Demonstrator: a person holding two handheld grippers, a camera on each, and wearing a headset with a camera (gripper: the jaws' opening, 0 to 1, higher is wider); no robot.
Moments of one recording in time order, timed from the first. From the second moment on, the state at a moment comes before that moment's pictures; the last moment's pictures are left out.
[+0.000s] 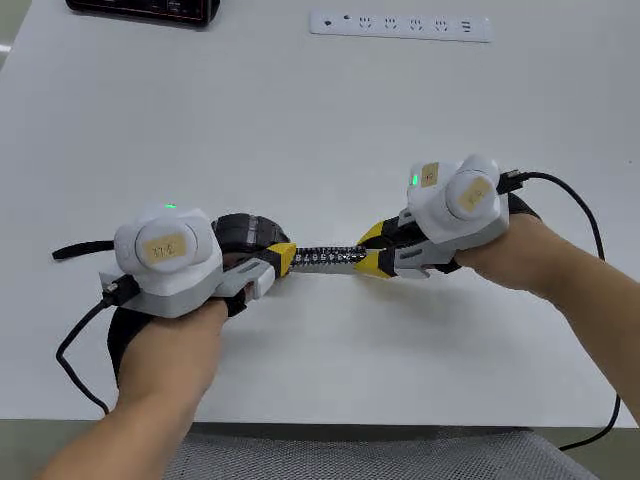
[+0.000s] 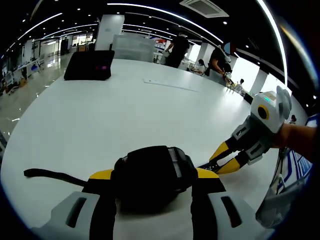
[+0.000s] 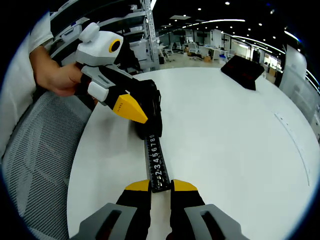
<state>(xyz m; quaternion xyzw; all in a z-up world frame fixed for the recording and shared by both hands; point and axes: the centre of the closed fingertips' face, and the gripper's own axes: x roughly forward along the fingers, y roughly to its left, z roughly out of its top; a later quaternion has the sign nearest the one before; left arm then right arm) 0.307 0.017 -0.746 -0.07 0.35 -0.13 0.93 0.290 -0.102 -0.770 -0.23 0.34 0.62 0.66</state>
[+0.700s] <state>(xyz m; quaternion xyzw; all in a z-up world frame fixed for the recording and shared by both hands) 0.307 0.017 -0.746 -0.08 0.35 -0.13 0.93 0.290 -0.082 -0.774 -0.22 0.34 0.63 0.67</state>
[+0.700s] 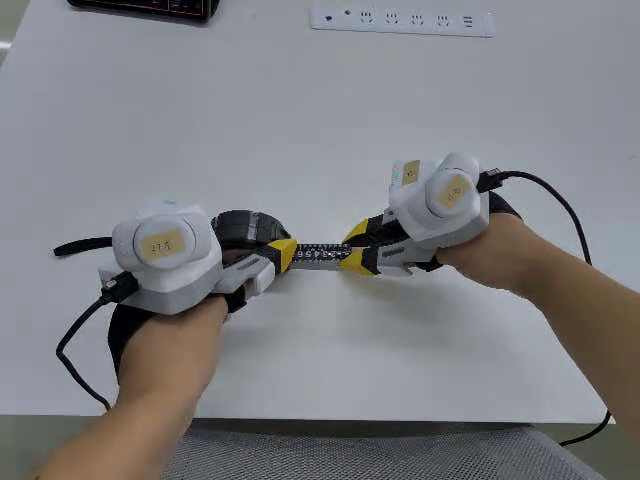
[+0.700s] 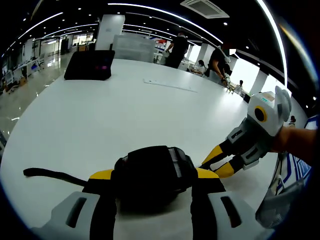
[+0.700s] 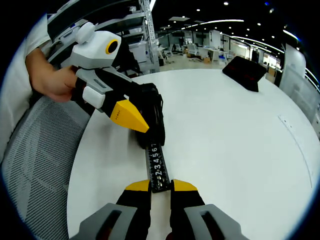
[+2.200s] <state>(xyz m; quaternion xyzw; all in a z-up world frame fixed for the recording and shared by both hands) 0.306 0.019 -0.744 -0.11 0.34 -0.14 0.92 0.286 -0.029 -0.777 -0.20 0.31 0.65 0.67</state>
